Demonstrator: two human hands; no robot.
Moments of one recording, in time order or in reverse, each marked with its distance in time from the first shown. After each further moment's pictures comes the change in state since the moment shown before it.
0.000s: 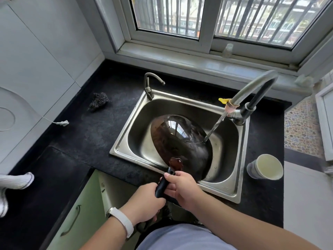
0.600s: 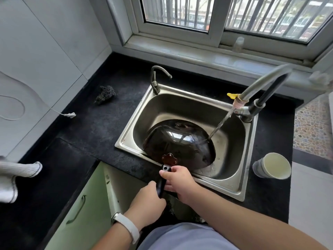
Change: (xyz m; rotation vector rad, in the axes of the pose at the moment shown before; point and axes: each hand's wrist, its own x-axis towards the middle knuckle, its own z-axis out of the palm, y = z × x) left_hand -0.011 -0.013 0.020 0.142 0.151 -0.102; right_hand 0.009 0.006 0.014 -0.301 0.034 -0.006
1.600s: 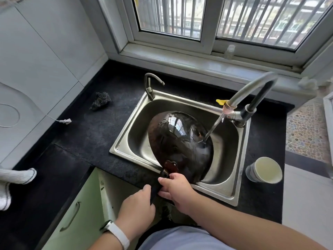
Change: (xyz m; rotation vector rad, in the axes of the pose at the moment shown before) left_hand -0.005 -0.001 0.003 0.347 0.158 0.223; right_hand -0.009 0.002 -0.014 0.090 -0.047 0.023
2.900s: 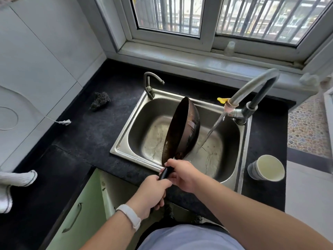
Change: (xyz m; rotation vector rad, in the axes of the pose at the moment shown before) left_hand 0.030 0.038 -0.029 -0.961 -0.220 -0.339; right_hand 0.027 -0.042 -0.011 0.081 -0.028 0.086
